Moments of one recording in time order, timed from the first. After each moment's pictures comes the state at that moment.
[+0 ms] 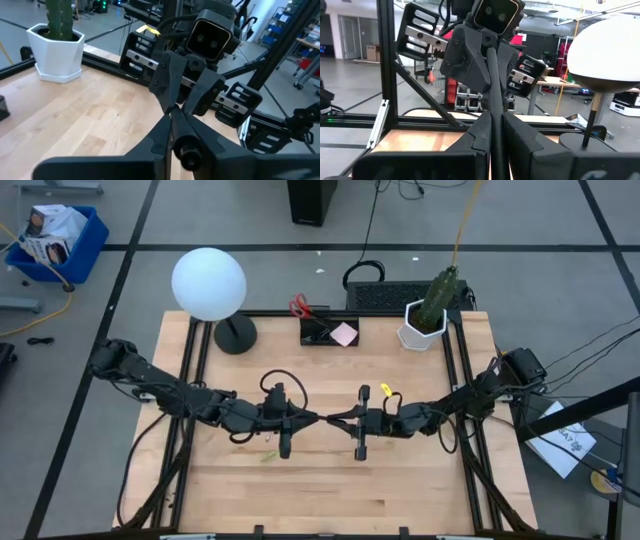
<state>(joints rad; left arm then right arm) -0.38 1.37 0.92 0.24 -0.46 -0.42 0.37 1.59 0.68 1.04 0.42 -0.12</state>
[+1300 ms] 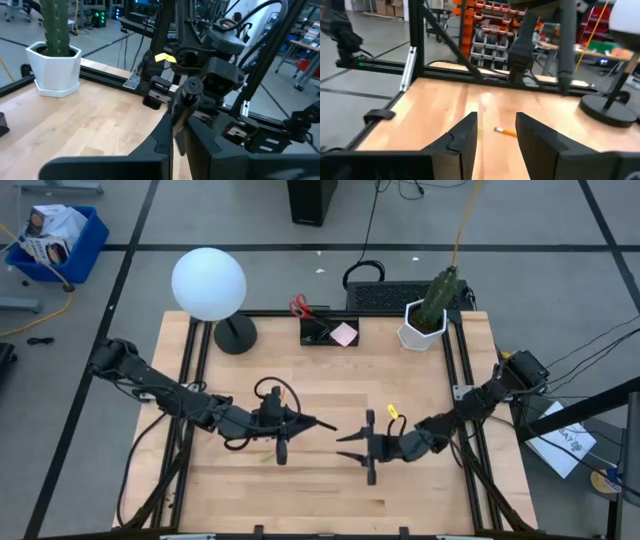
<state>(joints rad) -0.45 1.37 0.92 0.30 -0.53 -0.34 0.54 1.59 0.68 0.79 0.55 -0.05</state>
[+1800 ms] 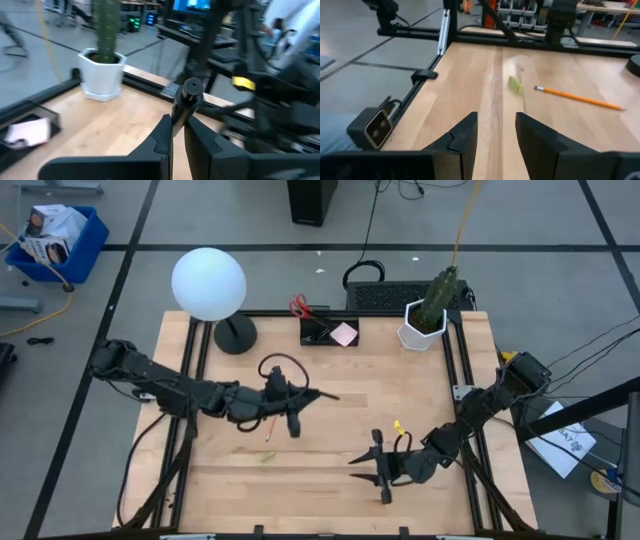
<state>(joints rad) -0.31 1.37 0.92 0.28 -0.57 -0.34 0.68 1.59 0.68 0.58 0.55 0.16</state>
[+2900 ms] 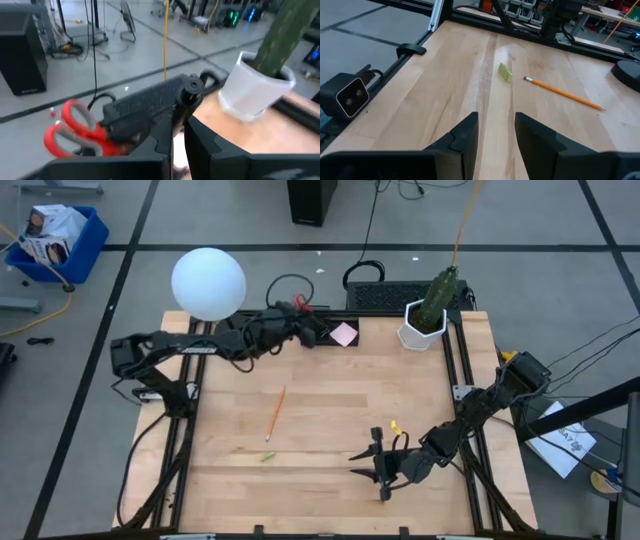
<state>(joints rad) 0.37 1.53 0.92 0.32 -0.37 -0.31 0.67 1.59 0.68 0.49 0.56 0.06</state>
